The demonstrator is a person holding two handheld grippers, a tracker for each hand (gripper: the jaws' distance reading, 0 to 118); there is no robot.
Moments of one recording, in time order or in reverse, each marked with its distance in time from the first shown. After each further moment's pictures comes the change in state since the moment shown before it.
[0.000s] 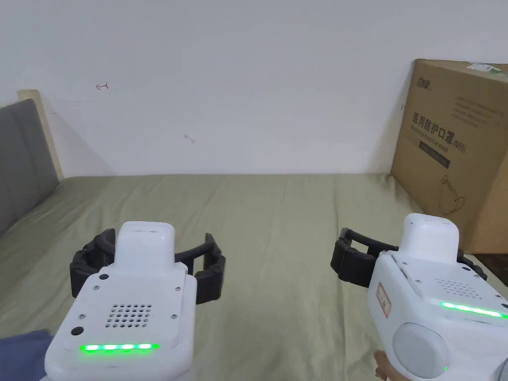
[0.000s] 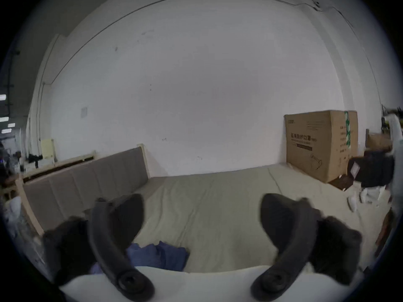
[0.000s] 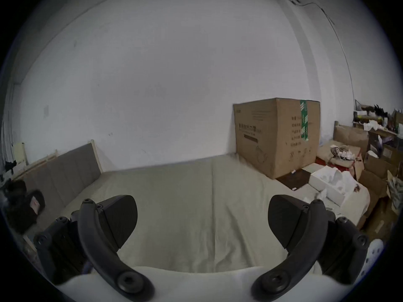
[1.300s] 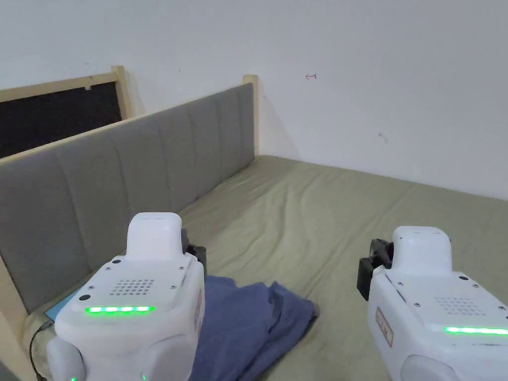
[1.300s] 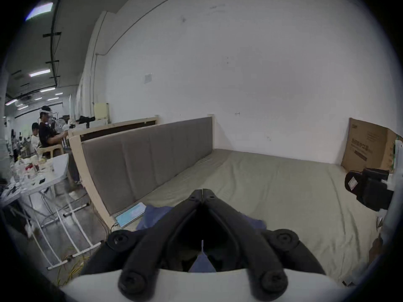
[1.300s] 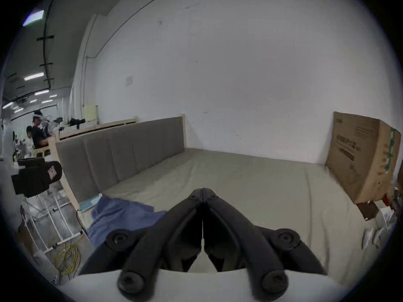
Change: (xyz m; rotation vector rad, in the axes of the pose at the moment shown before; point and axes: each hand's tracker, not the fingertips) left arm -0.182 -0.025 0.053 -0.182 0.410 0.146; right arm -0.207 -0.035 0.004 -0.045 0.617 0.234
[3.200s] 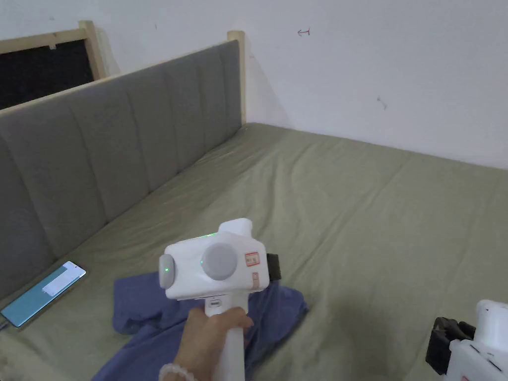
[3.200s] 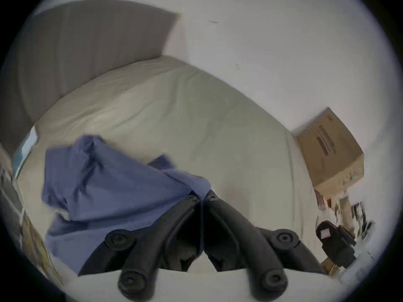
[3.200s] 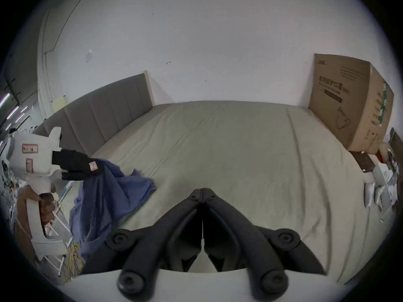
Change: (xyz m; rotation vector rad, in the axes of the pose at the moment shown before) left arm 0.106 -0.046 -0.210 -0.620 -0.492 0.225; right arm 0.102 -0.074 -0.037 -0.320 -0.174 -0.181
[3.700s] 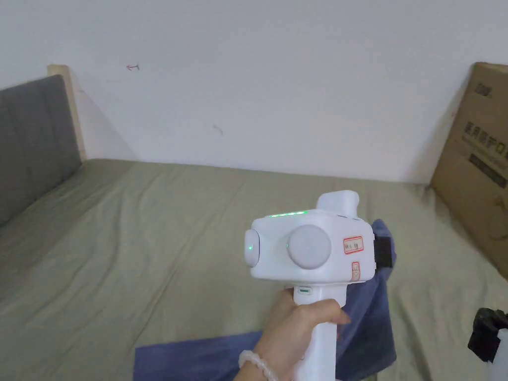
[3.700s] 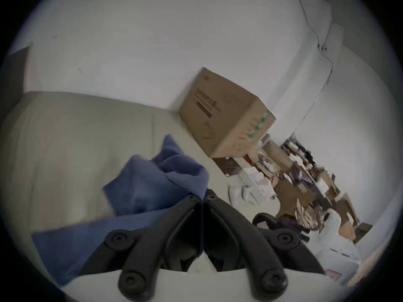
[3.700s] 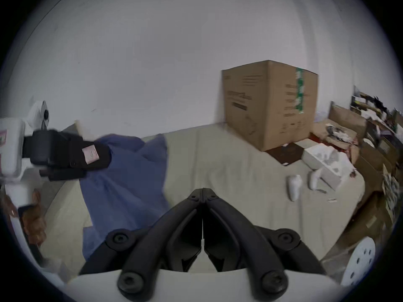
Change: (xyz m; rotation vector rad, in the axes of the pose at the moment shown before) left arm 0.329 -0.051 -0.008 -0.080 -0.670 -0.377; right arm 0.180 0.014 0.135 0.190 -0.439 -0.241
